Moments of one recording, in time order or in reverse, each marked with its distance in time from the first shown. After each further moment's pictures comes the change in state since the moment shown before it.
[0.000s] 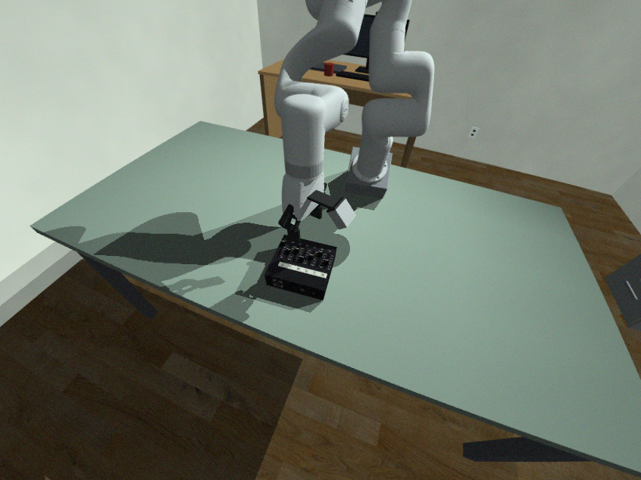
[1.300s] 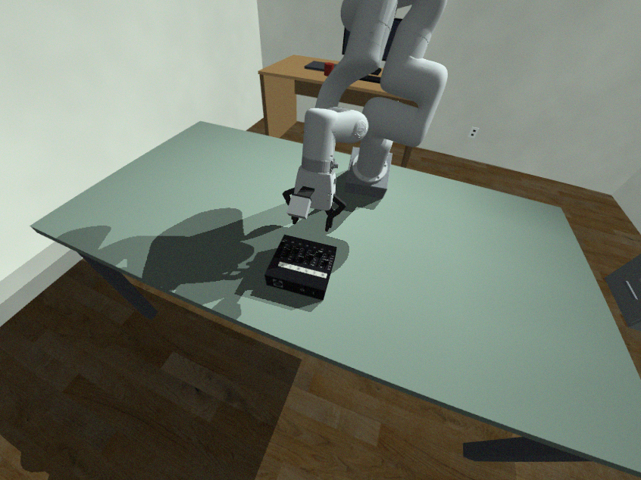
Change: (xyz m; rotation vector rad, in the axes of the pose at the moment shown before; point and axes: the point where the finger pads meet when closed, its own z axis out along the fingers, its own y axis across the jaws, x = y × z) arm -0.022 -0.060 0.054 -0.170 0.214 1.272
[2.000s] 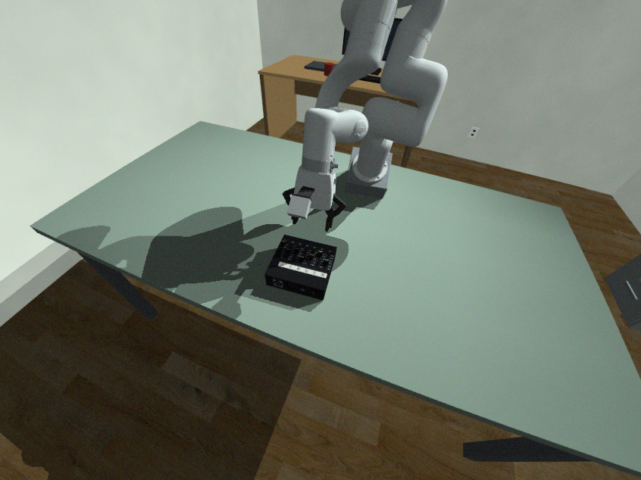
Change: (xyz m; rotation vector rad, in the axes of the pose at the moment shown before) arm 0.000 0.000 0.000 0.000 0.000 0.000
